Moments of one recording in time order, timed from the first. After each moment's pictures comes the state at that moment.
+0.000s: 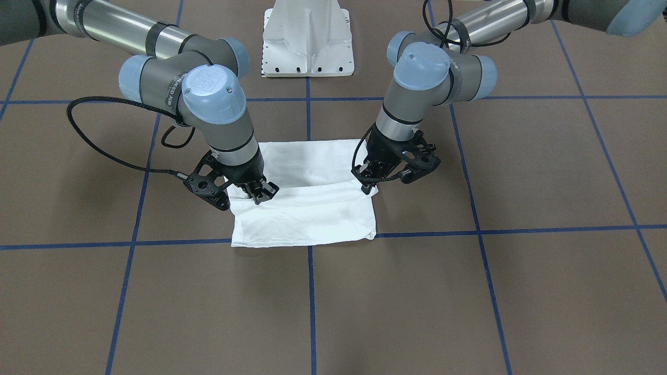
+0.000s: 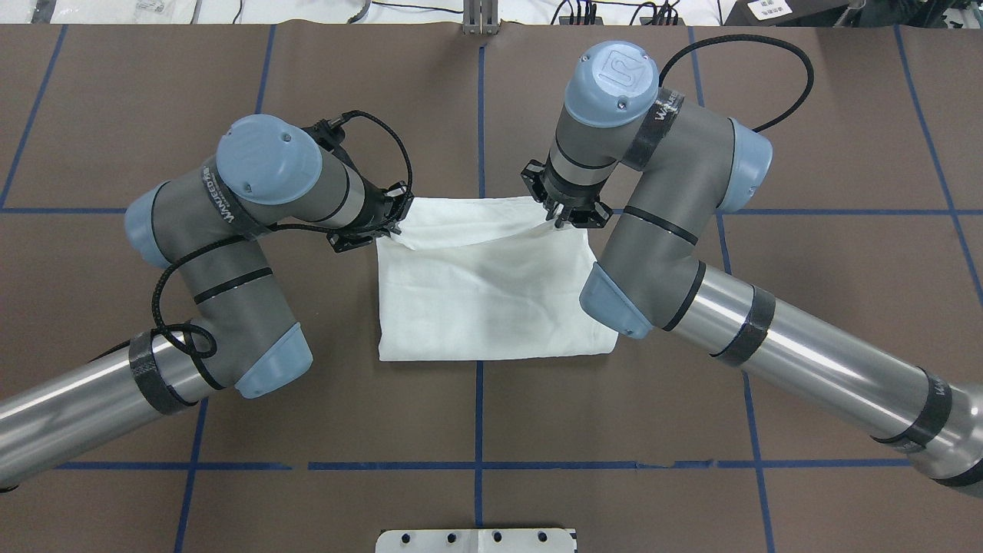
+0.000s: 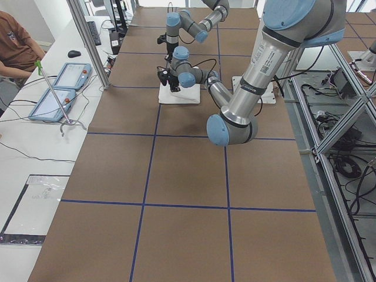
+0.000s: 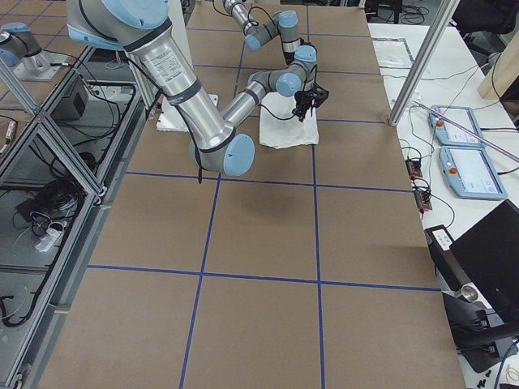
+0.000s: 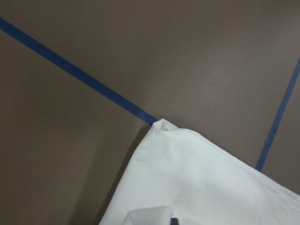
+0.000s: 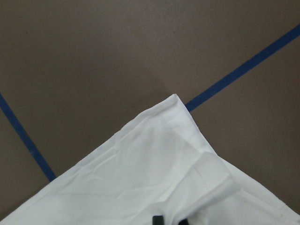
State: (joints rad) left arm -0.64 -2.19 -1.60 -1.91 -1.85 -1.77; right arm 0.69 -0.83 1.52 -1.53 1.98 1.70
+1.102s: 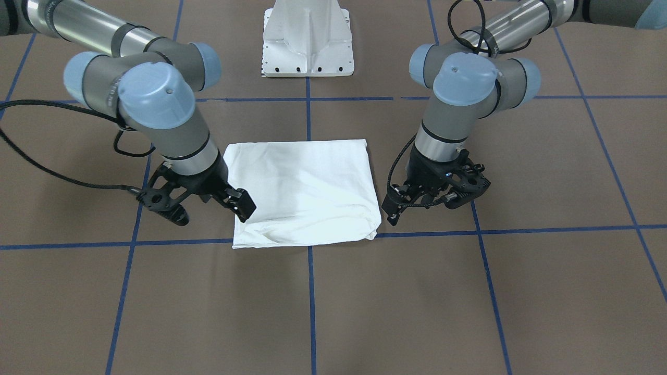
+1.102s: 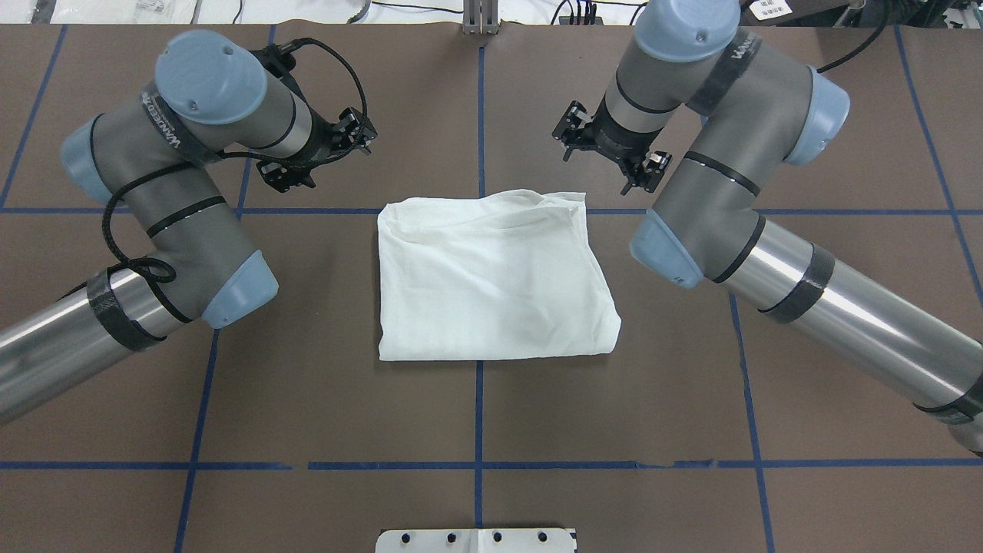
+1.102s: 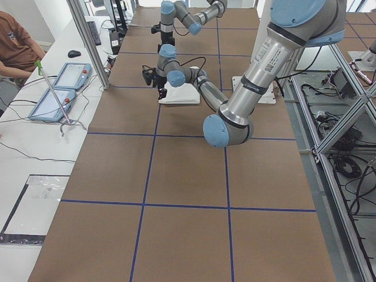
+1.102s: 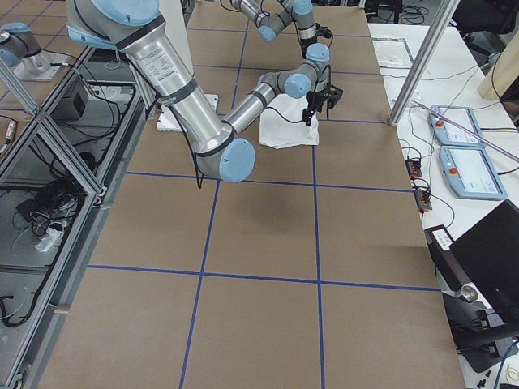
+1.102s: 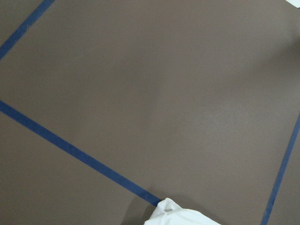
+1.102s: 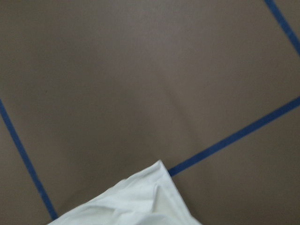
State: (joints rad) left arm -0.79 -2.17 -1.59 -1.85 -1.86 -1.52; right arm 0.83 -0.89 1.57 -1.53 2.04 1.49
